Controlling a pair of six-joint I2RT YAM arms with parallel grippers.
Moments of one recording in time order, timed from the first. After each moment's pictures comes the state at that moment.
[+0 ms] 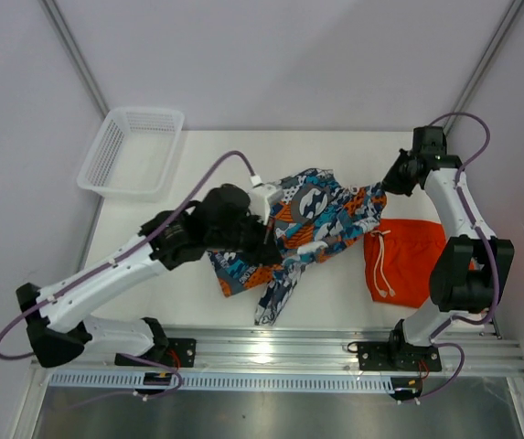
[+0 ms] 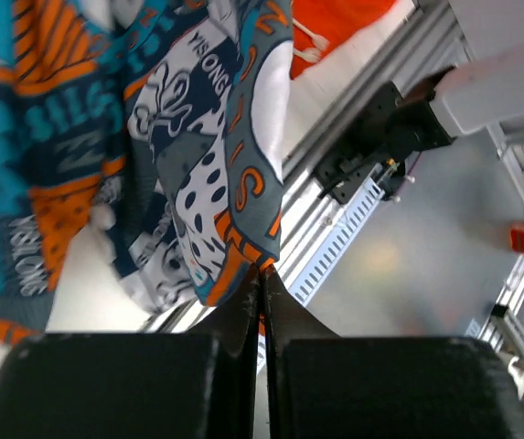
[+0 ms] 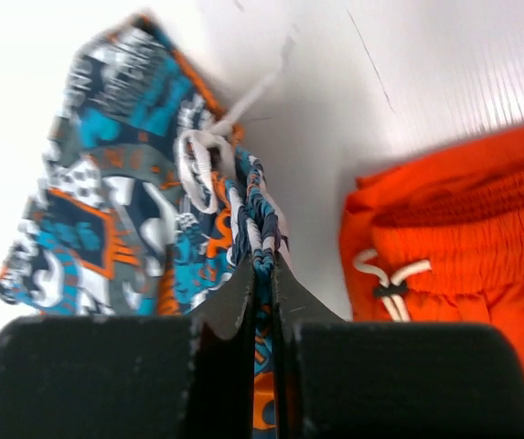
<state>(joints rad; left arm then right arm) -1.04 1.25 1.35 -0.77 0.20 -0.50 -0.05 1.63 1.40 -0.69 -0.14 0.51</state>
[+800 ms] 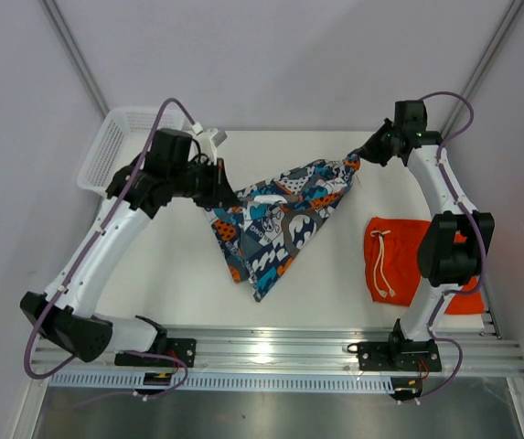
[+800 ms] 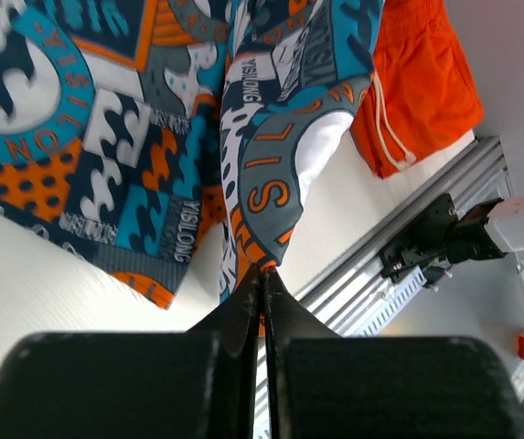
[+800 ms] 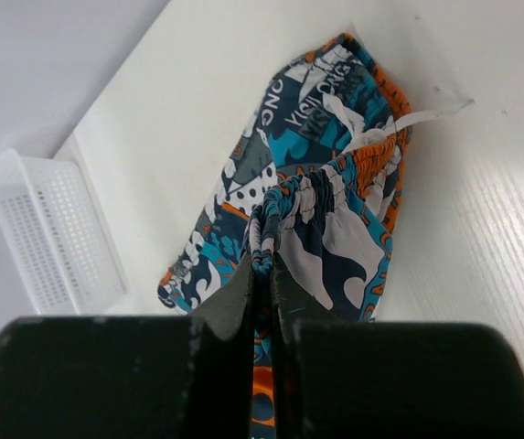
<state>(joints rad) -0.44 1.30 1.48 -0.90 0.42 -0.33 0.04 1.86 1.74 -0.63 -0.21 0.79</state>
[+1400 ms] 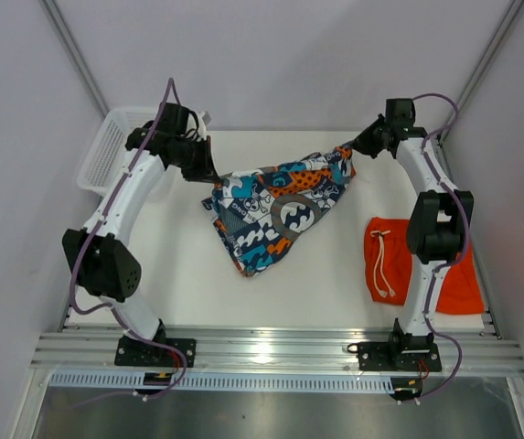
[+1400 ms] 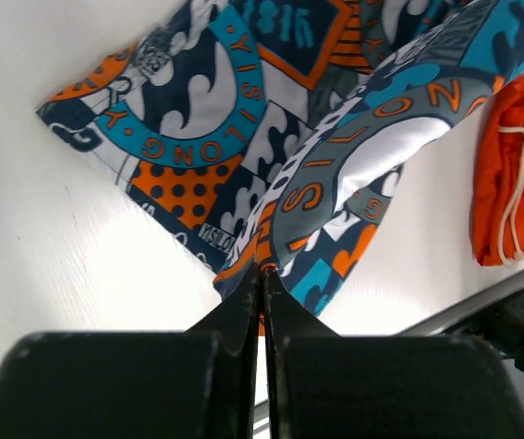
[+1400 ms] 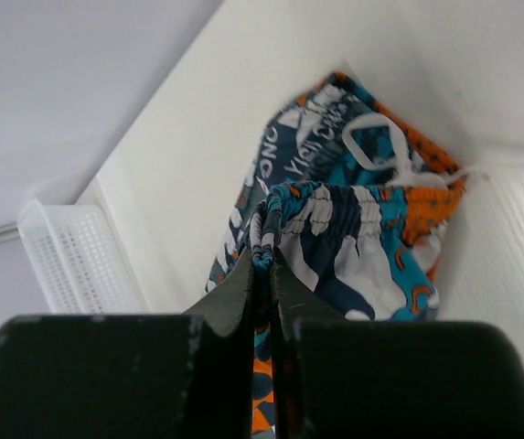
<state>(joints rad) -0.23 1.70 1.75 -0.99 0.32 -0.26 0.04 2.08 1.88 -0.51 -0.22 0.88</state>
